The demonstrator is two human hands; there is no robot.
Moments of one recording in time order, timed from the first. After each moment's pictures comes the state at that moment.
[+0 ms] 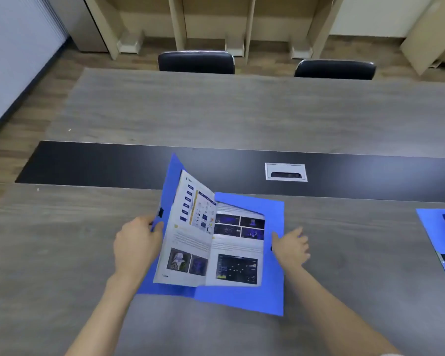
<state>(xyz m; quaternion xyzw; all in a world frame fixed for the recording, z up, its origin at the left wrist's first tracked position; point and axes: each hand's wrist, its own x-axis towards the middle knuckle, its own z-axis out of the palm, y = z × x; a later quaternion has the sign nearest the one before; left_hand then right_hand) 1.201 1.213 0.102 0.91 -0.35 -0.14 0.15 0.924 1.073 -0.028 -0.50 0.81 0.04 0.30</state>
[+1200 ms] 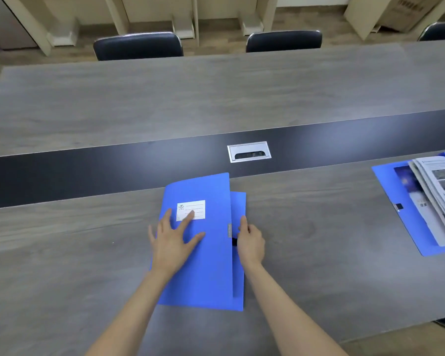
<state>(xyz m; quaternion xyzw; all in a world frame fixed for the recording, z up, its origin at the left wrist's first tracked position) 1.119 1.169 -0.015 0.80 -0.52 -0.28 0.10 0.943 1.123 -0.017 -0.34 0.78 -0.22 0.48</state>
